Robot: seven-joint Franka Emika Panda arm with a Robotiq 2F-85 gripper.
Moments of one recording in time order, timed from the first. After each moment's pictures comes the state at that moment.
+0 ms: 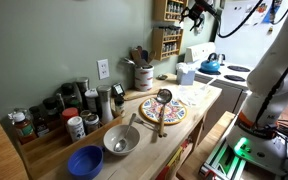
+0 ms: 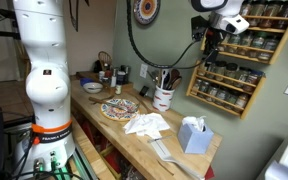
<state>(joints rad) -0.25 -0.07 -0.36 -1.76 0.46 1.96 0.18</state>
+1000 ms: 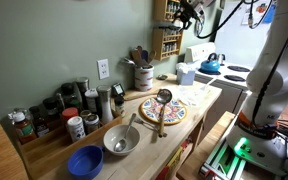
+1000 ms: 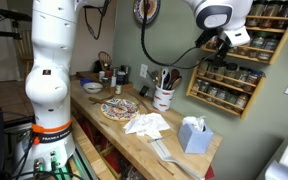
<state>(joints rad) -0.26 0.12 -0.32 -1.65 0.63 2.22 0.60</state>
